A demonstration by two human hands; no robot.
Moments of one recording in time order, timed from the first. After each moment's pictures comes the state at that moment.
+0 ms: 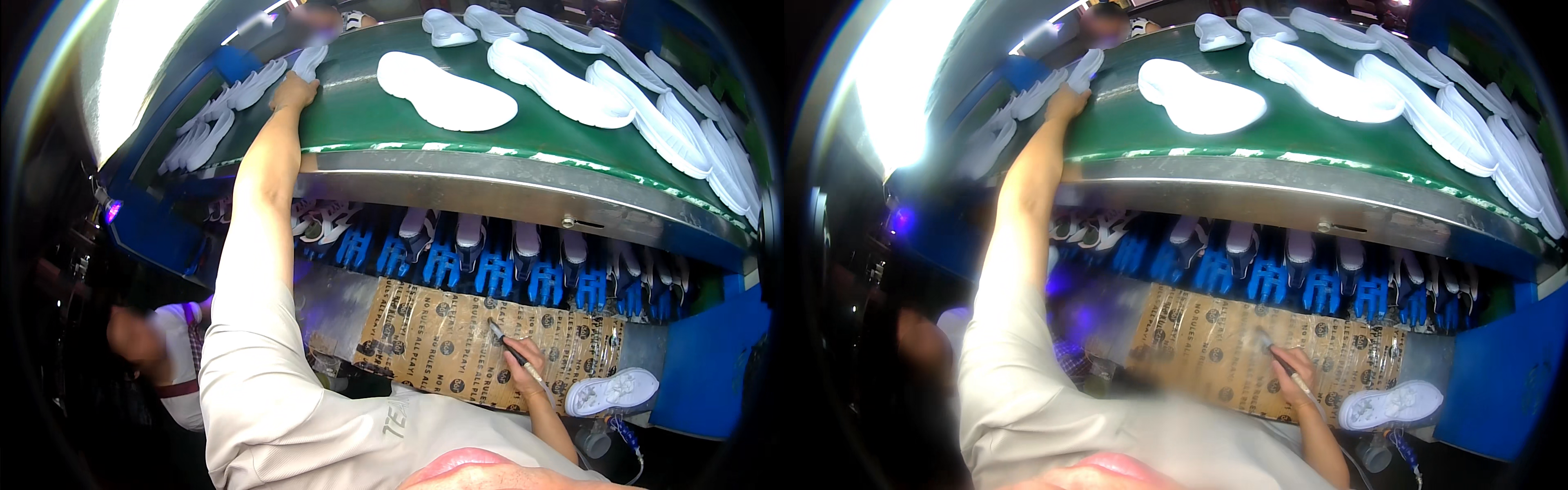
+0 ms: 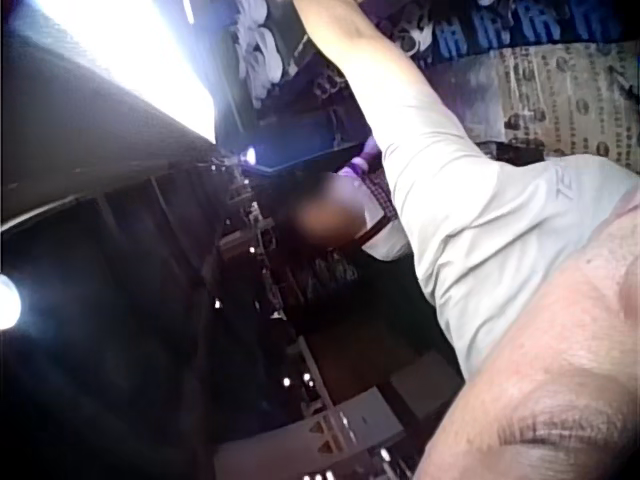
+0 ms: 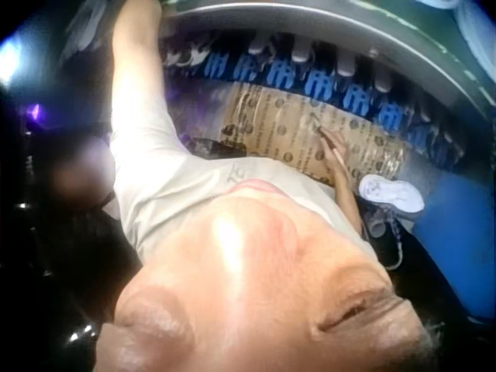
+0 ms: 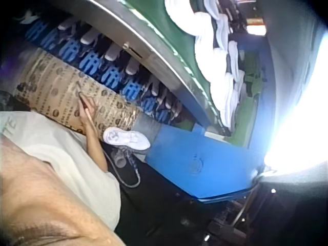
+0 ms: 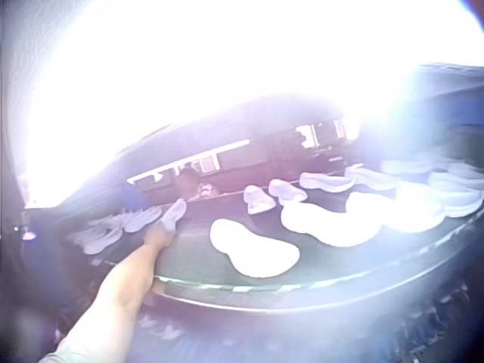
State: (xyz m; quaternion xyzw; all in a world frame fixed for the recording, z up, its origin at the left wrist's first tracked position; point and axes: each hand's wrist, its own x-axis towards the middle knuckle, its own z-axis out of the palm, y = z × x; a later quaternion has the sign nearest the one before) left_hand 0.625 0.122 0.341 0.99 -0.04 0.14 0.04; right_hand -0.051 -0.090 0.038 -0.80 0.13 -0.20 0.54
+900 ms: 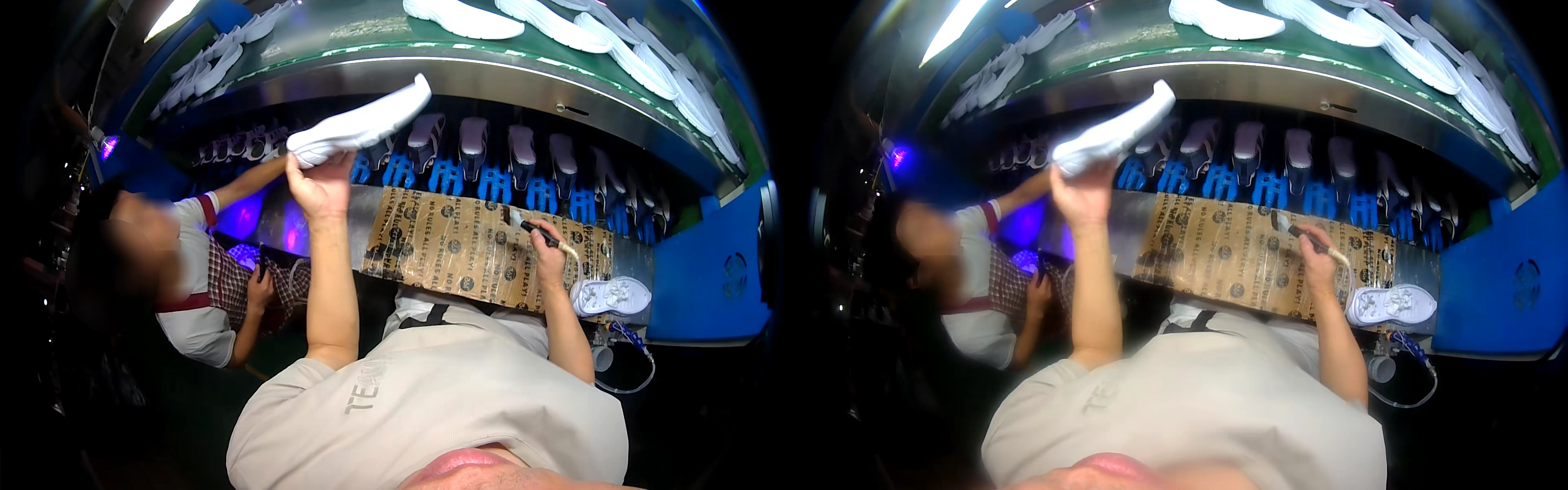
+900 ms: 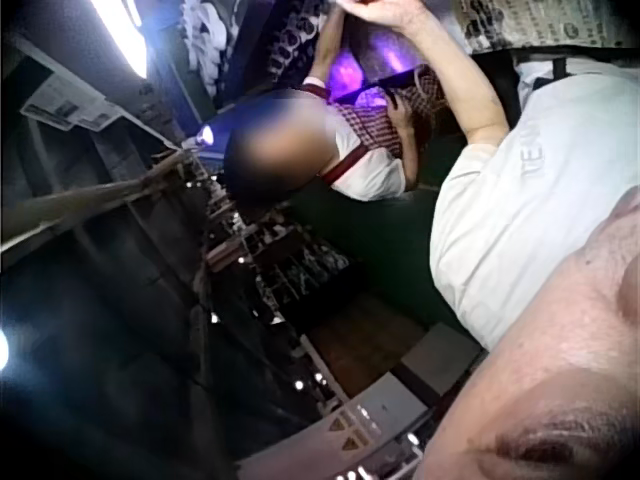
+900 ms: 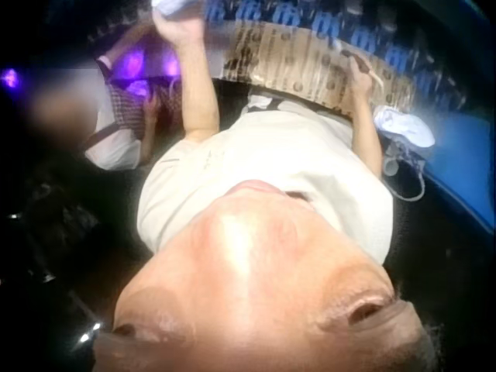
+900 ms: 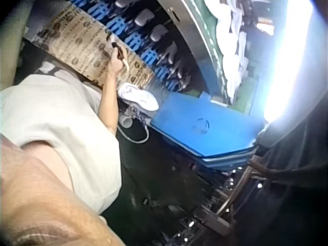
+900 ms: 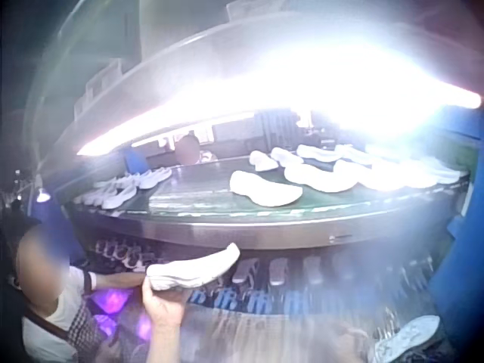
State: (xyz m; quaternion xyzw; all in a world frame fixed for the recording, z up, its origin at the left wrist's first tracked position) left_hand 0.219 0.231 0.225 0.22 -0.05 -0.07 0.97; right_hand -0.048 -0.091 0.063 -0.63 0.22 -0.26 0.69
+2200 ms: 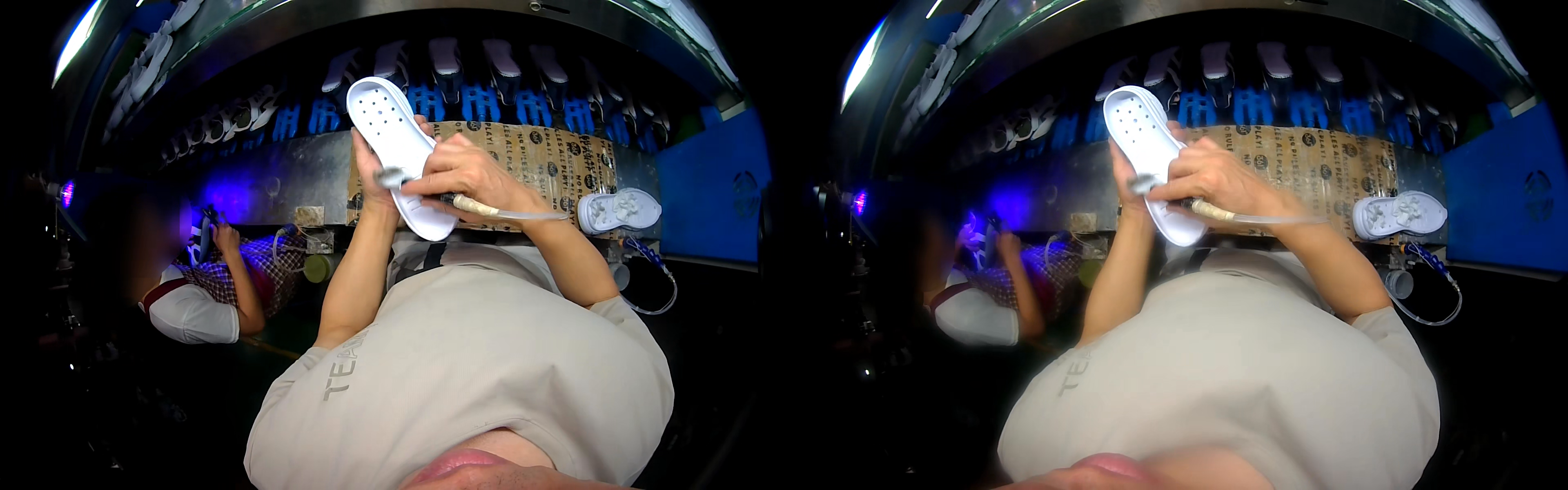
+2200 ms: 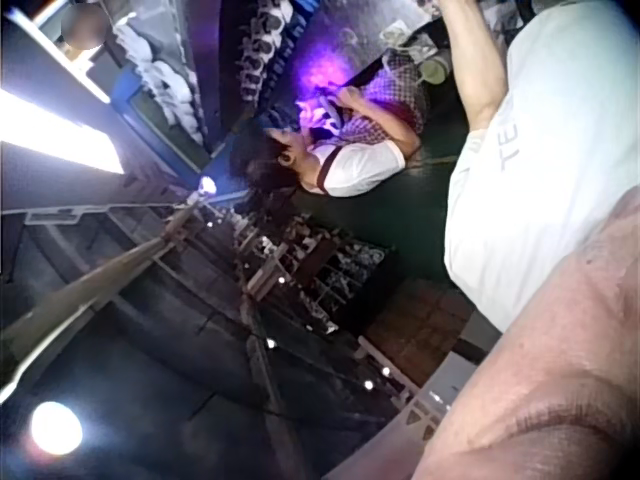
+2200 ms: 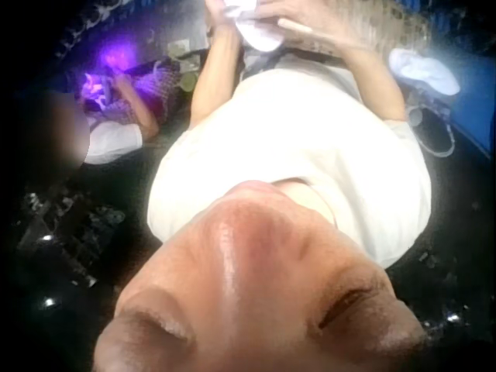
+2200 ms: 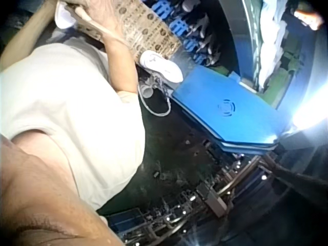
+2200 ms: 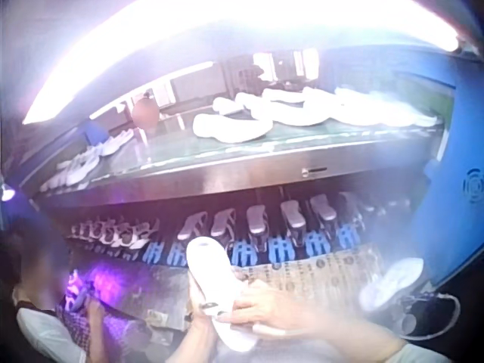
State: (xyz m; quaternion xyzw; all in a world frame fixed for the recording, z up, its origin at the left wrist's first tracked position) left_hand 0.117 0.158 0.164 0.15 -0.06 -0.39 0.91; right_hand 0.013 0.009 0.213 -0.86 -0.27 -0.17 0.39
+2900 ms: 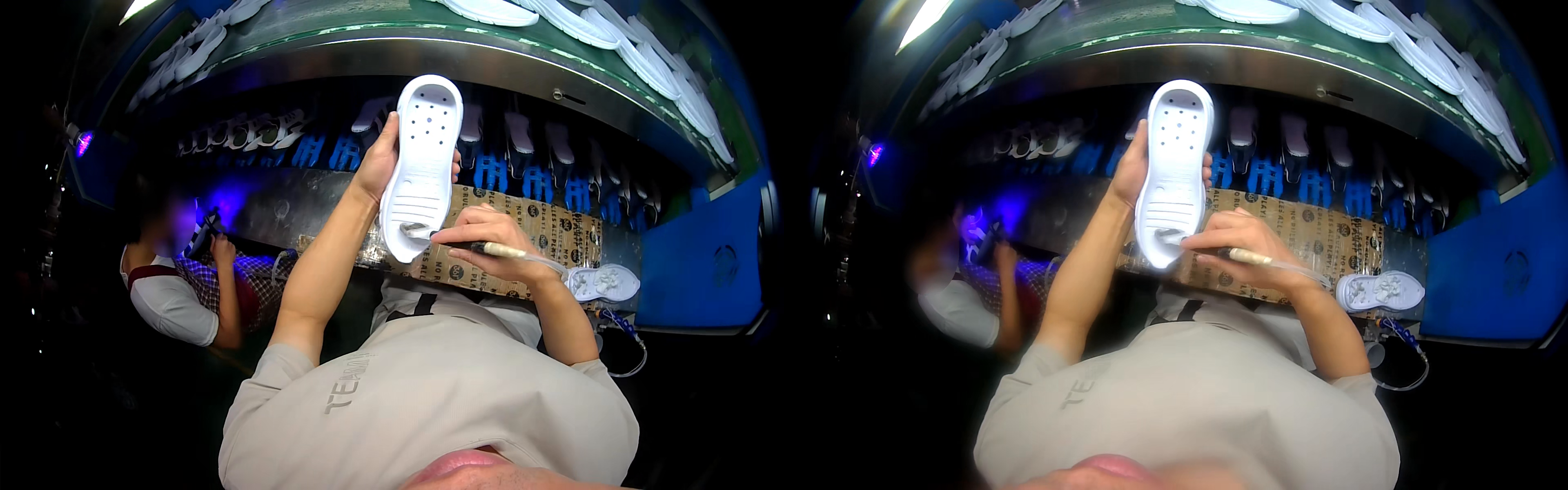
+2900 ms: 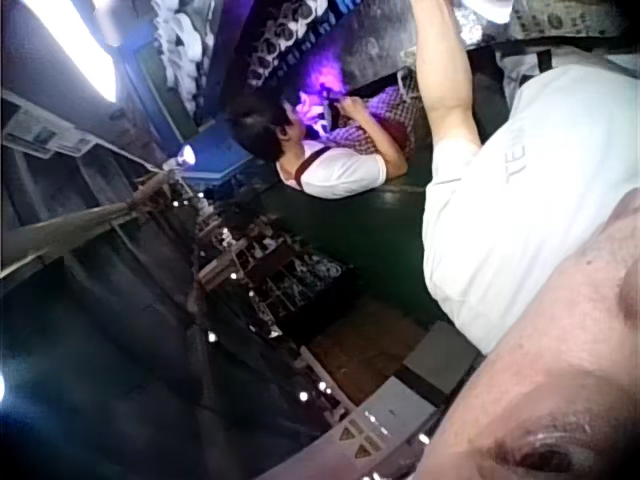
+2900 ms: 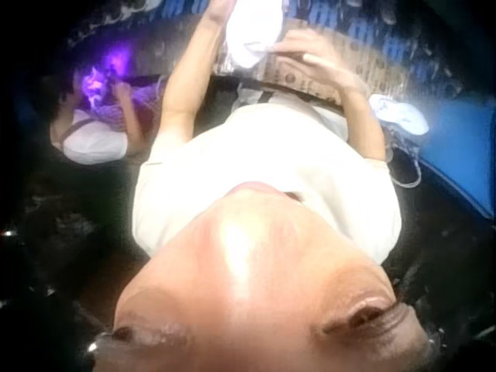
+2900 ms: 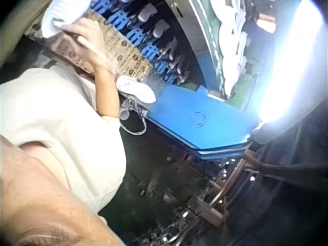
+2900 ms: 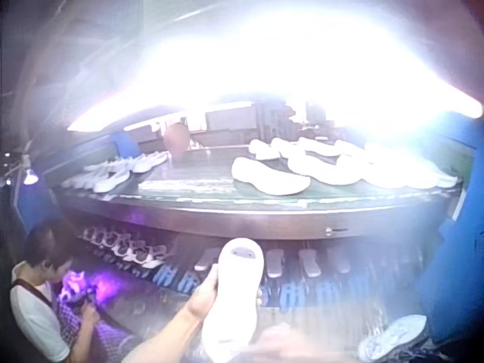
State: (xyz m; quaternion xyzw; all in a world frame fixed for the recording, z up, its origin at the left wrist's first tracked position) left_hand 0.186 0.157 0.238 0.33 -0.19 -0.49 0.79; right_hand 0.002 -0.004 0.246 -0.86 -0.21 -0.11 0.44
